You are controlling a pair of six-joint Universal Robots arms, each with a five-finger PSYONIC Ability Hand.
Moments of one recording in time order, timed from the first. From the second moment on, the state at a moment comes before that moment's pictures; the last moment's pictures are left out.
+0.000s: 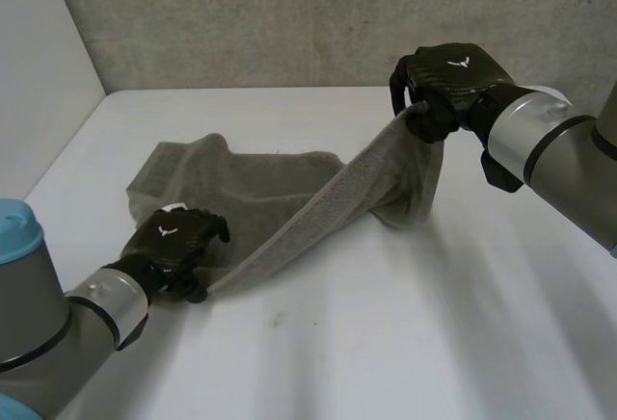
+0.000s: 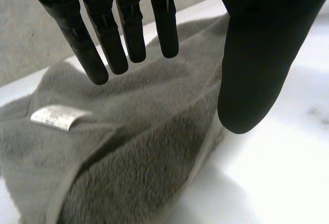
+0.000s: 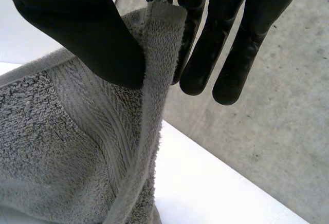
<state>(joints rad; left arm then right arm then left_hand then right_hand) 4.39 -1.78 -1.94 3.33 -1.37 3.33 1.96 -1.28 1.23 0.14 1.27 2.98 0.51 0.51 0.51 0.51 0.33 1.36 1.18 1.18 1.19 0.98</state>
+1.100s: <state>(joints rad) 4.32 -1.94 -1.83 3.42 -1.59 3.34 1.82 -1.28 1.27 0.09 1.27 2.97 1.17 1.19 1.18 1.19 1.00 1.37 1.18 1.19 1.19 0.98</state>
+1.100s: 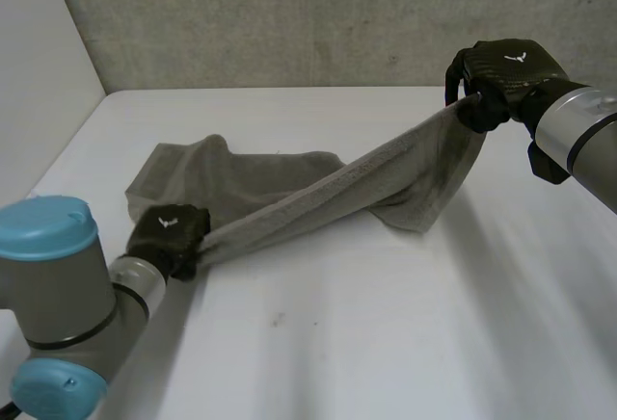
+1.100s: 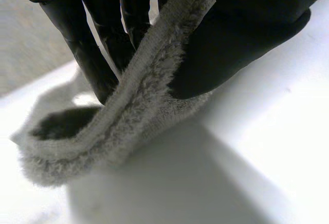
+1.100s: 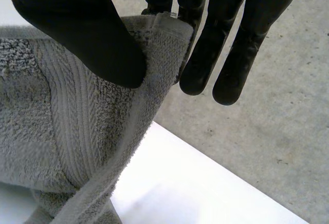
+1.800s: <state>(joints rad) 4.38 -2.08 -1.26 2.94 -1.55 3.61 1.93 -0.96 1.05 0.31 1.38 2.49 1.19 1.21 1.21 1.22 1.03 1.37 1.18 1.19 1.19 0.98</state>
